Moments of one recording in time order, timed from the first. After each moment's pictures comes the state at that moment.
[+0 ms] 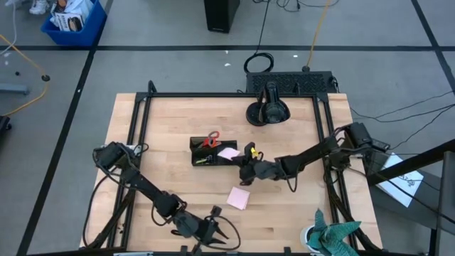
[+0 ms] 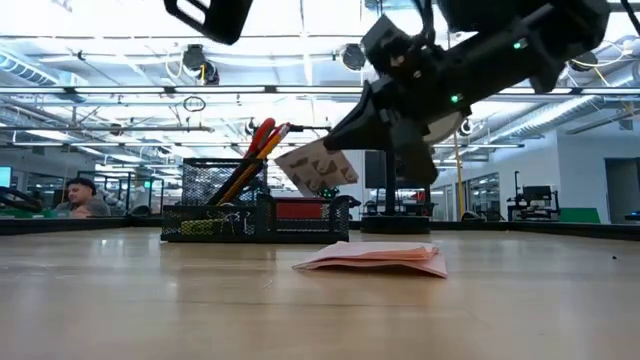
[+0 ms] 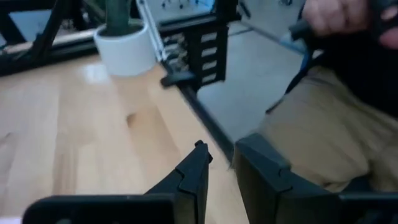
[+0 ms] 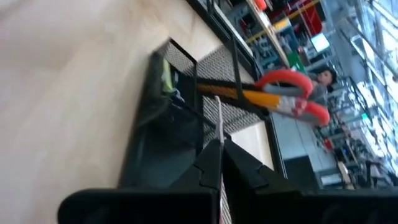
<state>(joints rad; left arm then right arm) -0.70 1.94 1.04 0.54 -0.20 -0.05 0.26 1.76 0.75 0.59 0.63 -0.67</state>
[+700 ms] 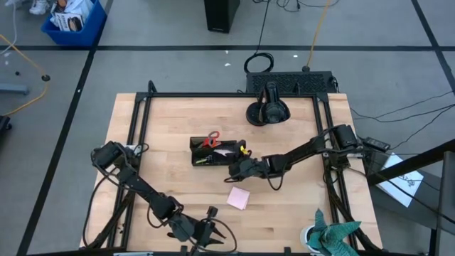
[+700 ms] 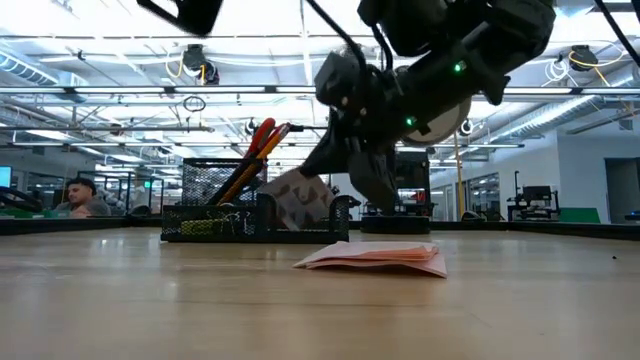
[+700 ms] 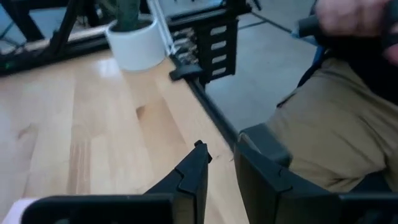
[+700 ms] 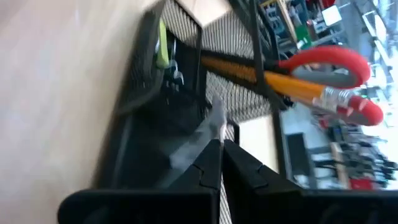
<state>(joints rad) -0.73 1.92 1.04 0.49 -0.29 -0.06 0.19 1.90 0.93 0.43 0.66 -0.68</state>
